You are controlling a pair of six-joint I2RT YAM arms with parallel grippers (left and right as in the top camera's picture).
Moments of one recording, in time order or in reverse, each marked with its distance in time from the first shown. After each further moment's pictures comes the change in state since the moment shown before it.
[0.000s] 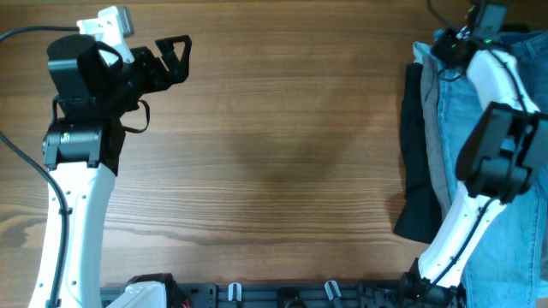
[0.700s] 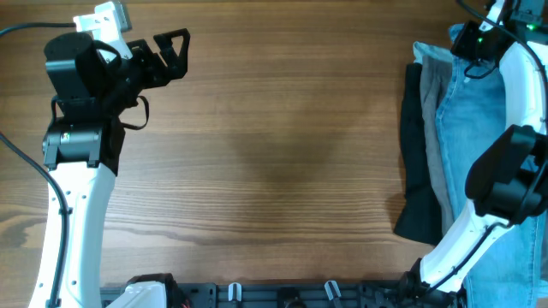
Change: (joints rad) left arm 0.000 0.000 0.000 0.050 0.000 -0.003; right arm -0.036 -0.151 0.062 -0.305 -0.095 -0.191
